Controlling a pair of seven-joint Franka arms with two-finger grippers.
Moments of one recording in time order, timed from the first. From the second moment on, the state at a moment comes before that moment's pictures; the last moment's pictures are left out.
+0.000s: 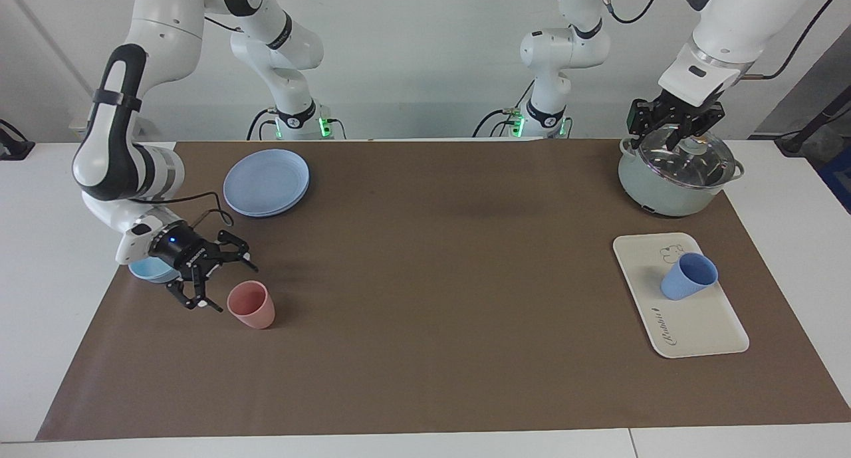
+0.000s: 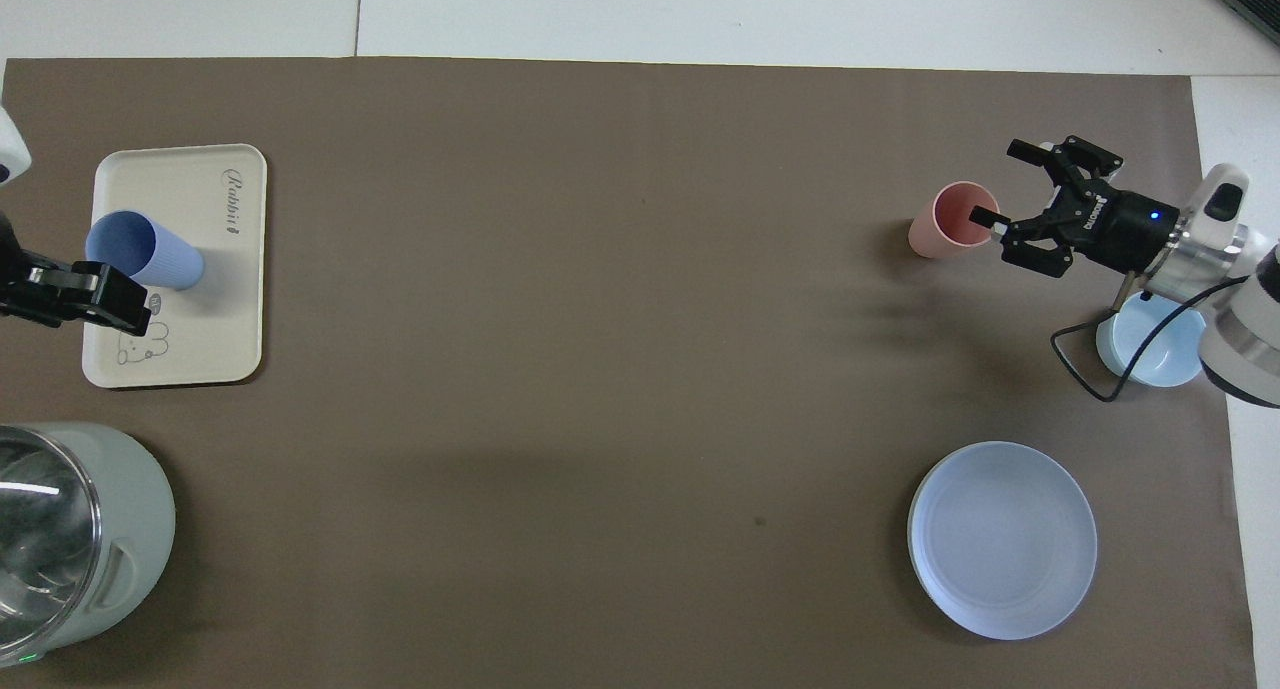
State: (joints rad) left arm -0.03 0.03 -0.08 -1.45 0.03 1.37 0.06; right arm -0.16 0.31 -0.10 -1.91 1.50 2.02 -2.01
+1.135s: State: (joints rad) left arm -0.01 0.05 -0.07 -1.46 0.00 1.59 0.06; right arm 0.13 0.03 -0.10 -1.83 0.04 2.10 -0.12
